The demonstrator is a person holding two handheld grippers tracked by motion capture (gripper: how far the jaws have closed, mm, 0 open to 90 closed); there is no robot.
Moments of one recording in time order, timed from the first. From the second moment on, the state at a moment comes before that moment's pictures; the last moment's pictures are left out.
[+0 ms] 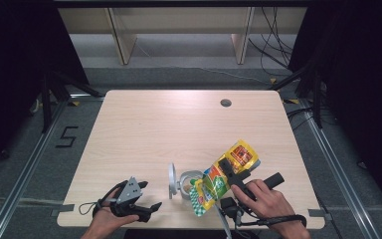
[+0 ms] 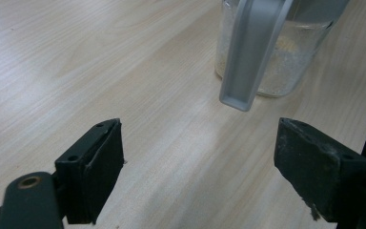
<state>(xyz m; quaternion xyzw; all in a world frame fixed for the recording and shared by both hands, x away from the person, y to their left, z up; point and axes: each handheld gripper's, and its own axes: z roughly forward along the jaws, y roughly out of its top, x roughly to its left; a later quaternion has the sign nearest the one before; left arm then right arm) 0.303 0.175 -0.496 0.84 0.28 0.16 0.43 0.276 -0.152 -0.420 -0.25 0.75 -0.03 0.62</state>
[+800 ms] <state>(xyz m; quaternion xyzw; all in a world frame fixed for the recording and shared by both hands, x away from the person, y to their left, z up) 0.302 0.175 -0.496 0.84 0.28 0.16 0.43 0.279 -0.142 -0.423 -0.26 0.75 -0.03 0.61</state>
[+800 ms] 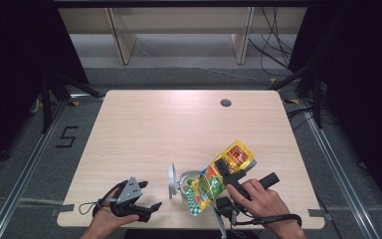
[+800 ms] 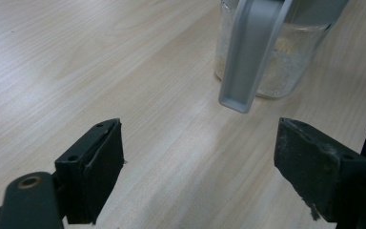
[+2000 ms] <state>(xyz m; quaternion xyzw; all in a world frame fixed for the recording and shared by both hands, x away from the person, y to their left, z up) 0.303 0.177 -0.494 0.84 0.27 0.16 0.43 0.280 -0.136 -0.420 -0.27 0.75 -0.04 0.61</state>
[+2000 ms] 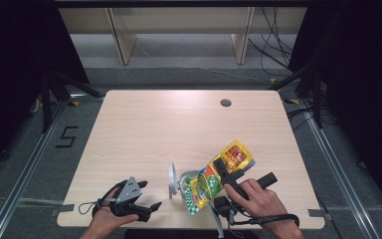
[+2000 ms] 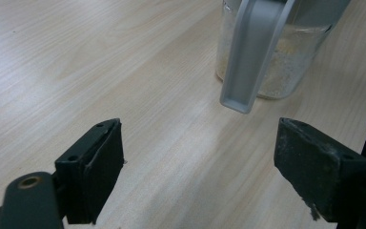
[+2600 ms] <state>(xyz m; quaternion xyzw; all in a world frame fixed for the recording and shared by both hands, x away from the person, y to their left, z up) 0.303 0.177 -0.494 0.84 0.27 0.16 0.43 0.275 -0.145 -0.415 -0.26 0.75 -0.05 0.61</state>
